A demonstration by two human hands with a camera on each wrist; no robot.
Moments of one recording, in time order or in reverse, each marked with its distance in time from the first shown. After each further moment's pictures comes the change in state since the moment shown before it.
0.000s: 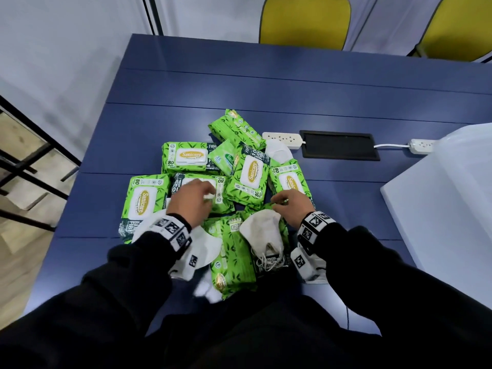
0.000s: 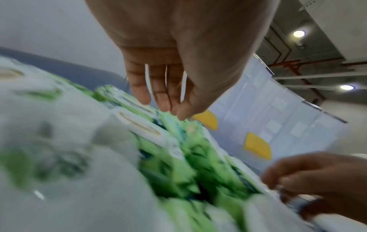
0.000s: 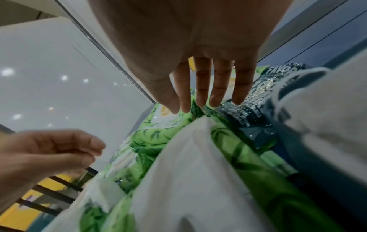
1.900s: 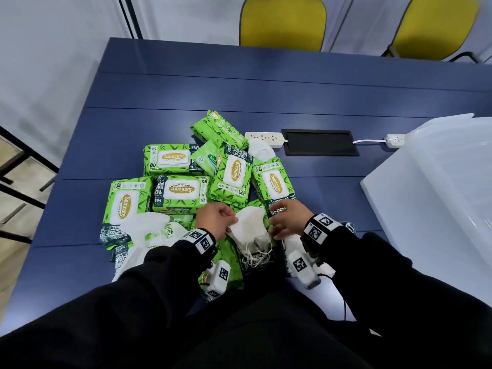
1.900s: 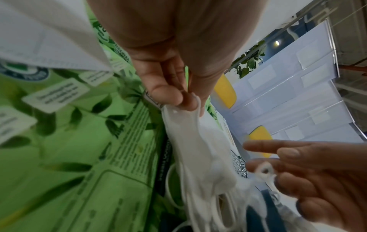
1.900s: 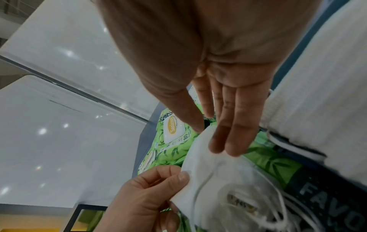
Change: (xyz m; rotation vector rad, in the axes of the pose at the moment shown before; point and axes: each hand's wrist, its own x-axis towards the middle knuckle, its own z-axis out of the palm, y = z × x) left_hand -0.021 0.065 0.072 -0.621 -0.129 -0.284; right_hand -0.045 0.009 -0.025 0.643 -0.295 0.404
